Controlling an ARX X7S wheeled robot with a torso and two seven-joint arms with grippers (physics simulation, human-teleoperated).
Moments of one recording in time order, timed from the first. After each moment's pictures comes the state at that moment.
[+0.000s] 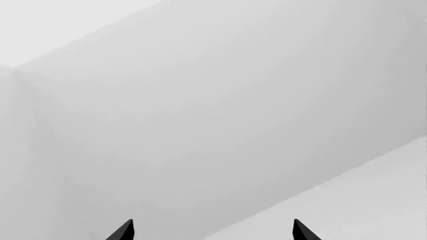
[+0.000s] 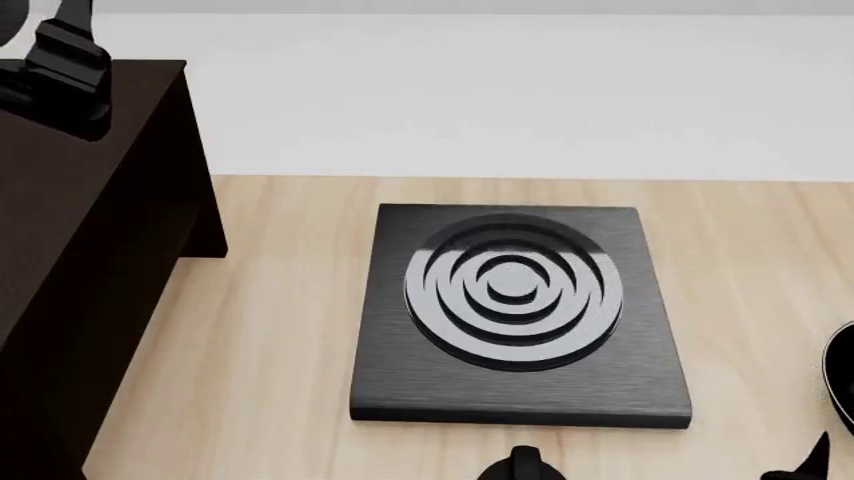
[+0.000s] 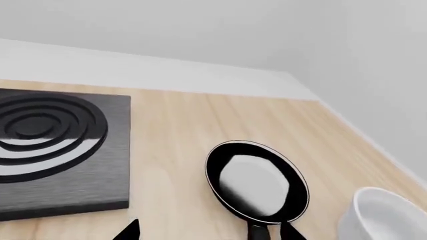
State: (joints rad) left arm -1.09 -0.39 0.27 0.50 -0.15 -1.13 0.06; right arm 0.08 0.67 0.40 -0.73 0.82 1.17 0.47
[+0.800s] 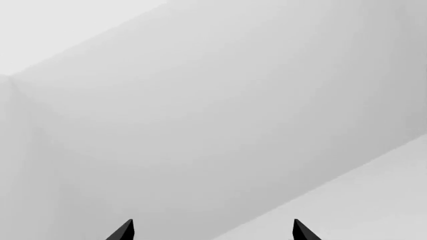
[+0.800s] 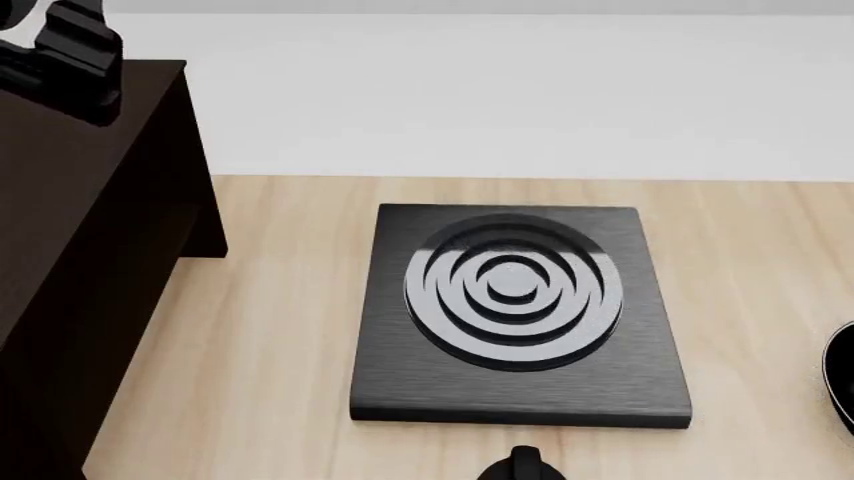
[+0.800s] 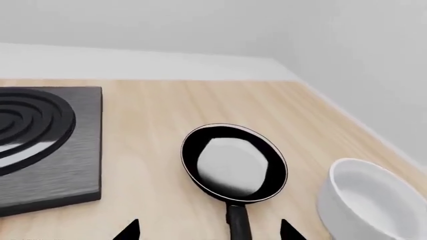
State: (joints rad) left arm -1.14 -0.38 0.30 0.50 -0.16 -1.16 0.05; right arm -0.03 0.66 0.50 -0.66 0.79 1.08 0.43
